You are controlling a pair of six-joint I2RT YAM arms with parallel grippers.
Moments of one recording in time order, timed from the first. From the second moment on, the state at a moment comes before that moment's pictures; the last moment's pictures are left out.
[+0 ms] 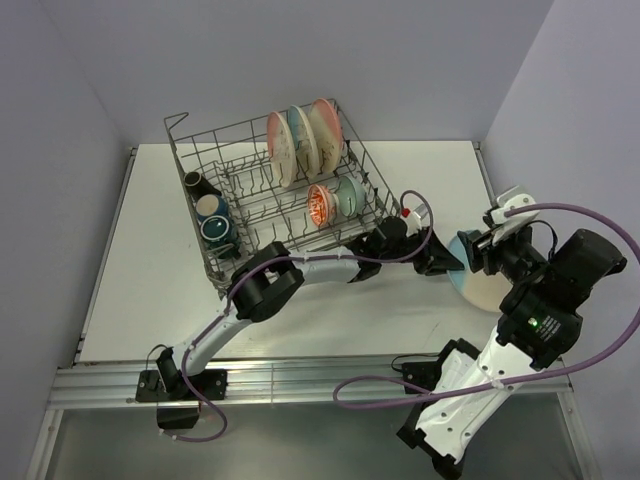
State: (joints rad) left arm -1.07 2.45 1.83 0.56 0.45 -1.47; right arm -0.77 0.70 1.44 -1.23 -1.04 -0.77
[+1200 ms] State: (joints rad) left arm -0.95 2.31 1.83 0.54 0.48 -1.43; right arm -0.77 0.77 1.44 -0.96 -1.13 -0.15
